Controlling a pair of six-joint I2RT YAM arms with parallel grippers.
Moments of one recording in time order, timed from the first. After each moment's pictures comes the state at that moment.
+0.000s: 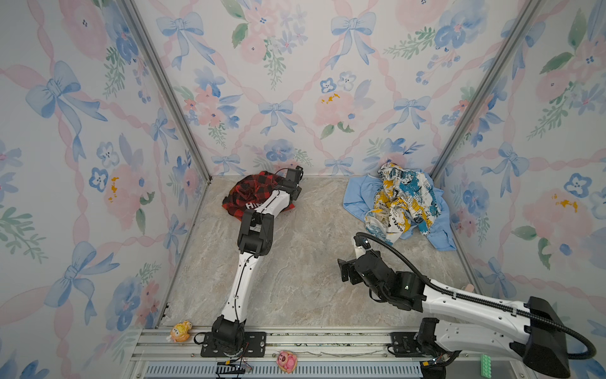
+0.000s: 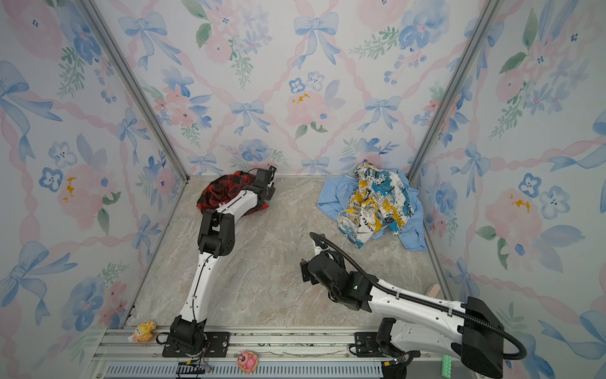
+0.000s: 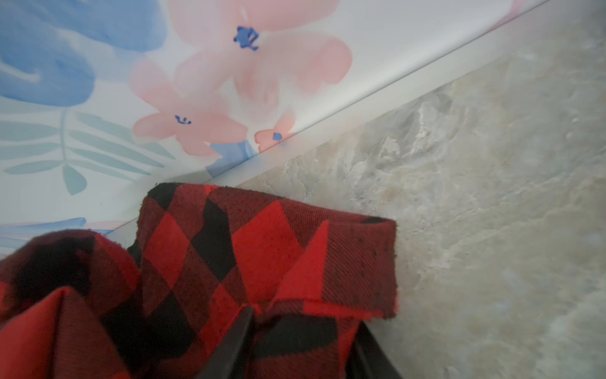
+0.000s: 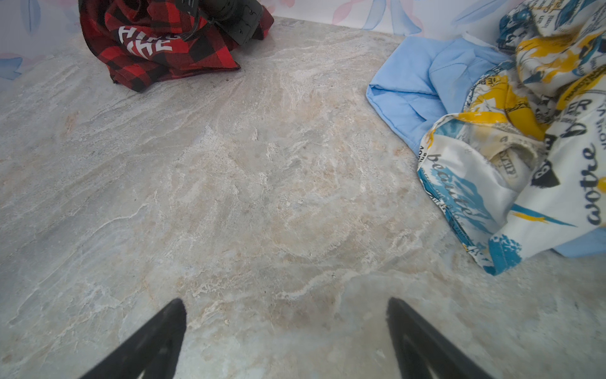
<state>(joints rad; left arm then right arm) -0.31 2.63 2.24 -0.32 -0.38 0.26 1.06 1.09 0.68 -0.30 0.56 0.48</state>
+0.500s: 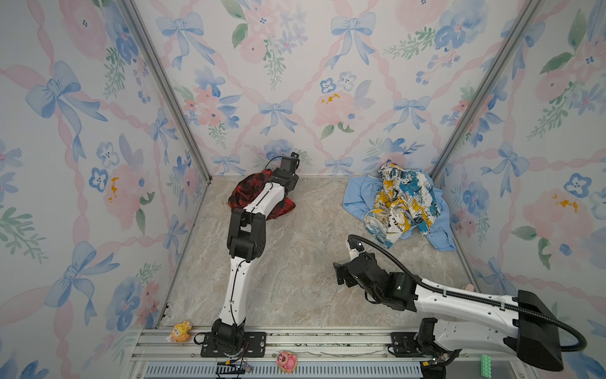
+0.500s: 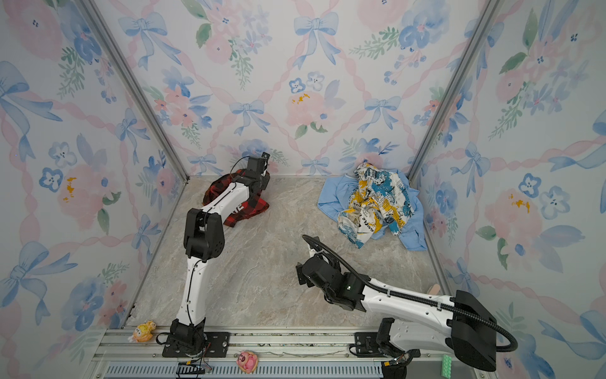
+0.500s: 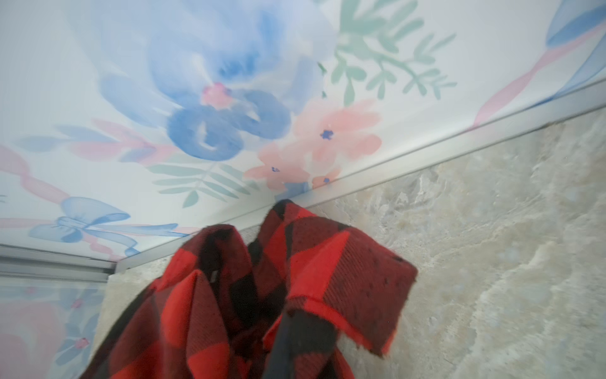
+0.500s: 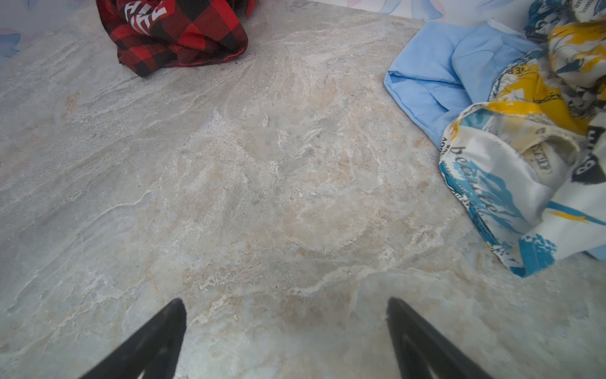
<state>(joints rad) -0.30 2.32 2.07 -0.34 -0.40 0.24 1.11 1.16 0.68 -0.26 0.55 0.49</state>
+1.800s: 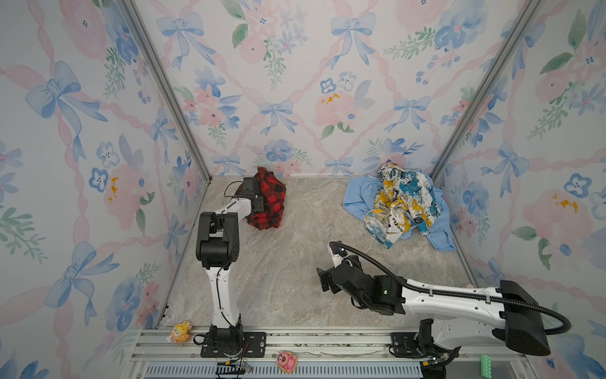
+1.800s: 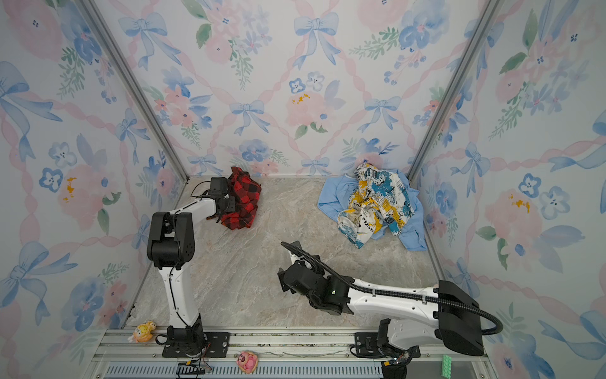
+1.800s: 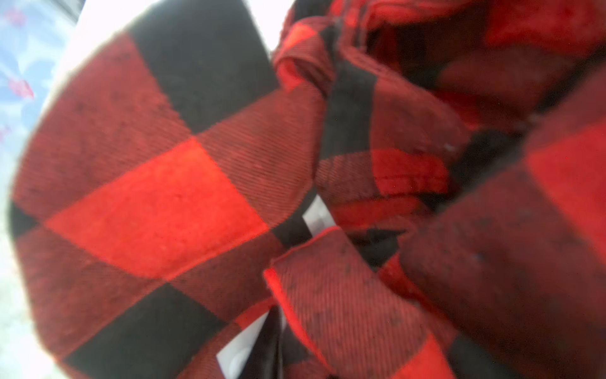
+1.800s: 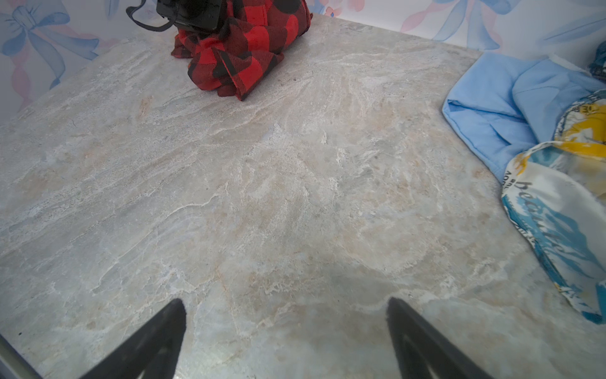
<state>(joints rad) -0.05 2.10 1.50 -0.28 -0.22 -0.10 1.25 1.28 0.81 -0.25 0.60 0.50</state>
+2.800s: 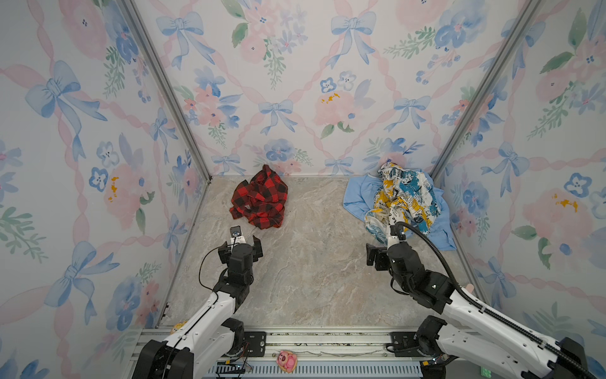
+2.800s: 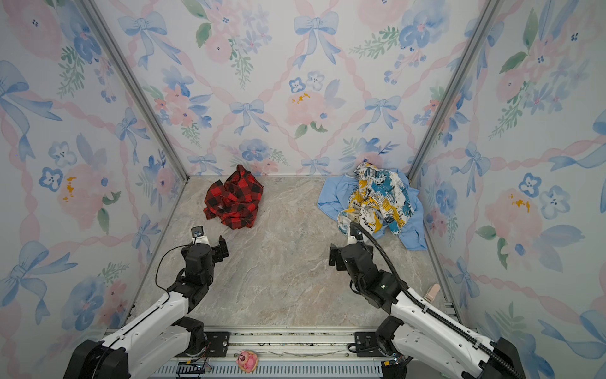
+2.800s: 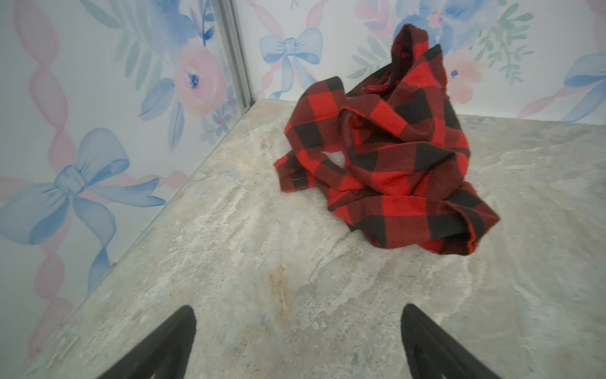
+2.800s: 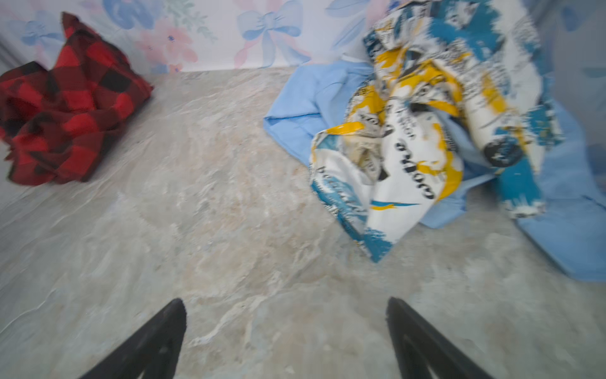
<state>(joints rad) -0.26 0.97 0.21 0.37 -0.61 -0.11 0.64 0.79 0.57 -0.33 0.53 0.40</state>
